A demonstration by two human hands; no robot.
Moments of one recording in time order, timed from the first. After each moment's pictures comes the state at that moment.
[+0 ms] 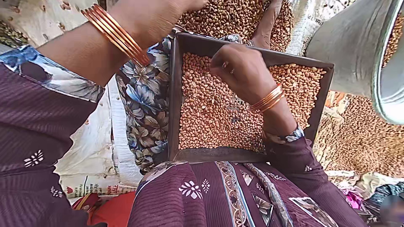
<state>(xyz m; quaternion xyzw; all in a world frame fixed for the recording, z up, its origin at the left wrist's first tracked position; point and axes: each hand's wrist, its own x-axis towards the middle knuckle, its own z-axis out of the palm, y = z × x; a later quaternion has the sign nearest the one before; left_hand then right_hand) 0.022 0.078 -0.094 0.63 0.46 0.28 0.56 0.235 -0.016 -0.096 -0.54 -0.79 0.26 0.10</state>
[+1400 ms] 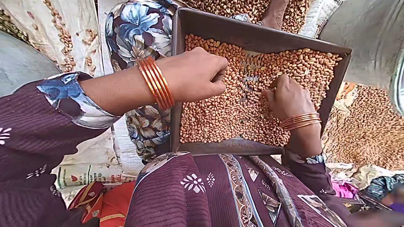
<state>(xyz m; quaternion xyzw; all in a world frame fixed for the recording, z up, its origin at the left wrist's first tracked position) 0.038 0.015 -0.091 0.83 0.28 -0.09 0.48 0.298 -0.106 -0.081 -0.77 -0.57 0.23 -0.17</state>
